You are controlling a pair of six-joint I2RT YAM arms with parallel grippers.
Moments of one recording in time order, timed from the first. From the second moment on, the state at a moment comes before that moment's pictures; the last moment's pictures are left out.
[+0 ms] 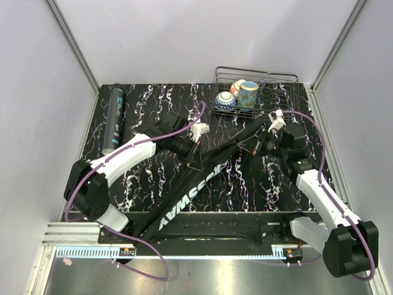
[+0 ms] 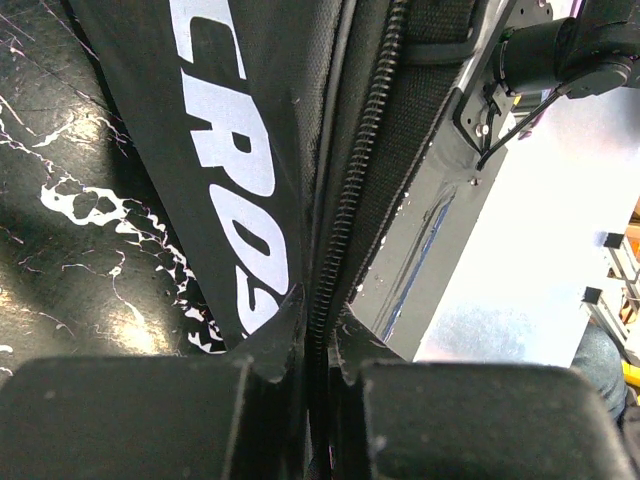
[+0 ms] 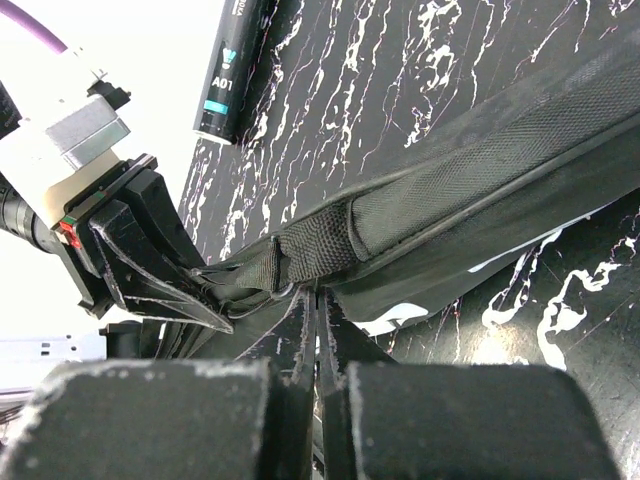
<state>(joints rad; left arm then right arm) -0.62 1.54 1.19 -0.65 0.72 -0.08 0.20 1.02 0.67 0.02 -0.61 0.66</state>
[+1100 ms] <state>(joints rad) -0.62 1.44 1.15 -0.55 0.74 -0.16 0.77 1.03 0.55 0.12 -0.30 0.79</state>
